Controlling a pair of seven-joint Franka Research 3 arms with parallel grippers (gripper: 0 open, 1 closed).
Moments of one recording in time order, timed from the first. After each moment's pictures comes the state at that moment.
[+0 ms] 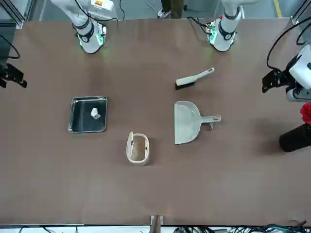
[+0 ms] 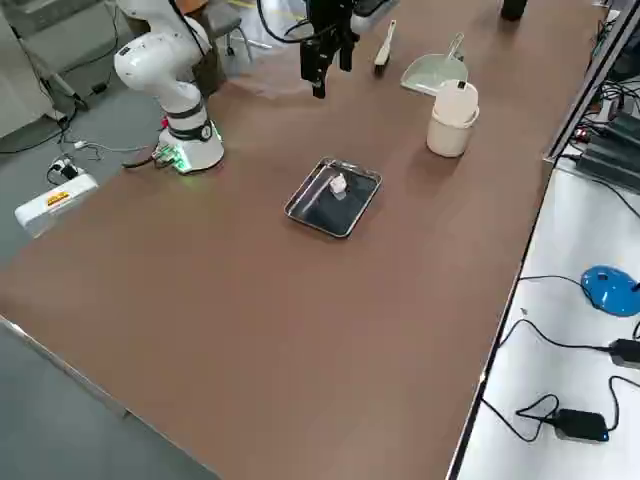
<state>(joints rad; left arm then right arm) 0.04 0.09 -0.15 -1.44 0.05 1.49 0.00 -0.12 -0.06 -0.04 -1.65 0.03 1.60 -0.12</state>
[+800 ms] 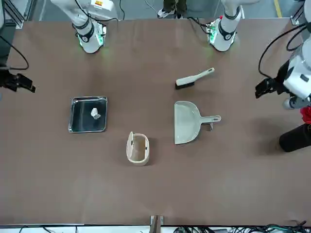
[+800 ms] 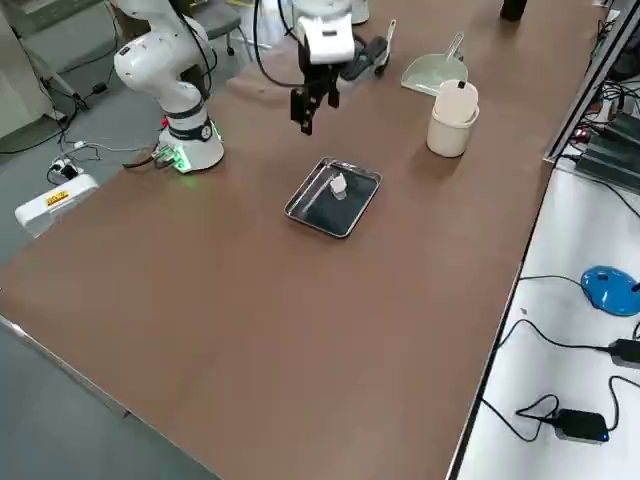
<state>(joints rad) 0.01 0.15 -0.16 -1.45 0.01 1.51 -0.41 -0.13 -0.05 -0.08 -1.87 0.03 1.72 -0.12</state>
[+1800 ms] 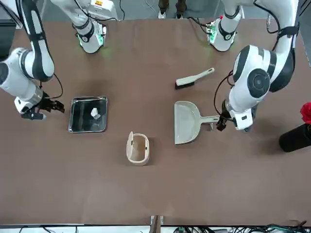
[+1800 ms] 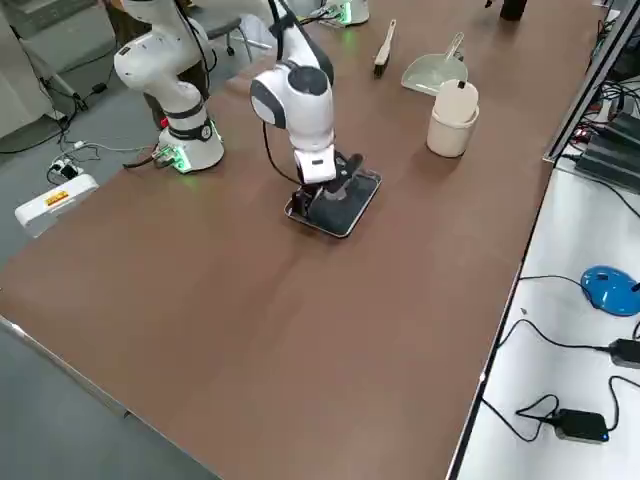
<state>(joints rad) -0.15 0.26 -0.18 -1.80 0.05 1.92 -1.51 -0.13 0.15 -0.09 -2.32 0.06 2.44 -0.18</state>
